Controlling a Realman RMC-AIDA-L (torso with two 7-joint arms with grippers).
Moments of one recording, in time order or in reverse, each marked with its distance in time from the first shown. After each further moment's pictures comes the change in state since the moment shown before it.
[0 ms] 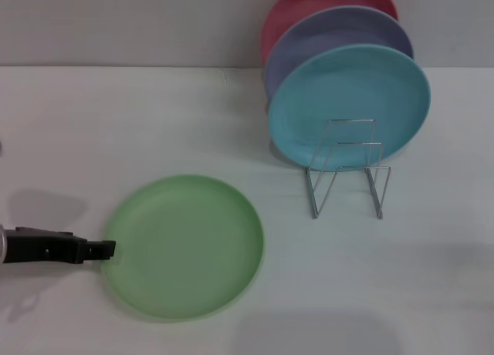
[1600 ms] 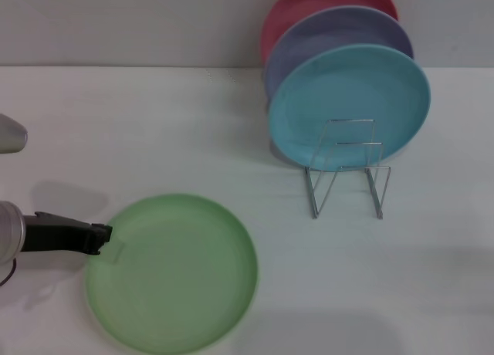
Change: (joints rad) left arm -0.027 0.001 0.051 0.033 0.004 -0.006 0.016; right arm -0.008 0.002 0.000 -0.014 0.000 -0.009 0.000
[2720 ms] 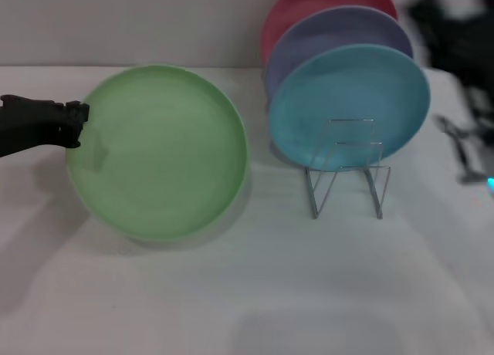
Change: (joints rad) left arm 0.063 0.001 -0.006 0.217 -0.060 0.251 0.105; right arm 0.414 -0.064 -0.128 0.246 -0.271 0.136 0.106
